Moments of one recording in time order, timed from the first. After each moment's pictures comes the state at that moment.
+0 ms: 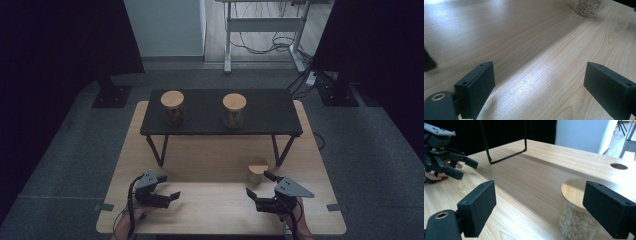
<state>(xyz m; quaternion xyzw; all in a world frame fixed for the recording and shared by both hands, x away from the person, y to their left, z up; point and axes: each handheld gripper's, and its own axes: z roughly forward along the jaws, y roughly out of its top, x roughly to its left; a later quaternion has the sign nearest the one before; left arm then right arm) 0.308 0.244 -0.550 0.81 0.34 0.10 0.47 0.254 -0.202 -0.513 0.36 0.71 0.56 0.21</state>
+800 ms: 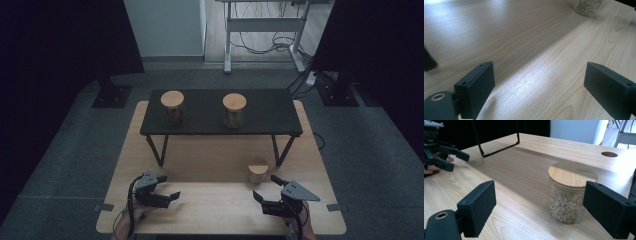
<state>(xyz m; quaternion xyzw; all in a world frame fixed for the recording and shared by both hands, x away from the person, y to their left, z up) 0.308 0.244 -0.550 0.81 0.34 0.10 0.47 0.250 -0.218 -0.526 0.38 0.71 0.55 0.21</state>
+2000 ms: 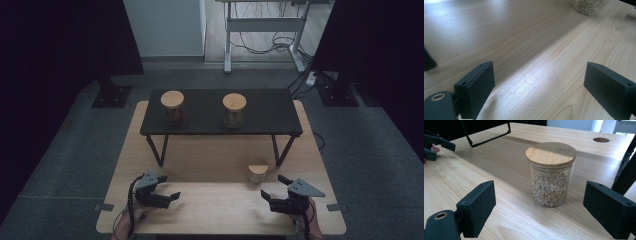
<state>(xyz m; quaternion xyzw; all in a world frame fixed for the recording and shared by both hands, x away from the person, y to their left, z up) 0.308 0.243 -0.550 0.81 0.34 0.10 0.46 0.263 -0.242 -0.545 0.40 0.72 0.53 0.20</state>
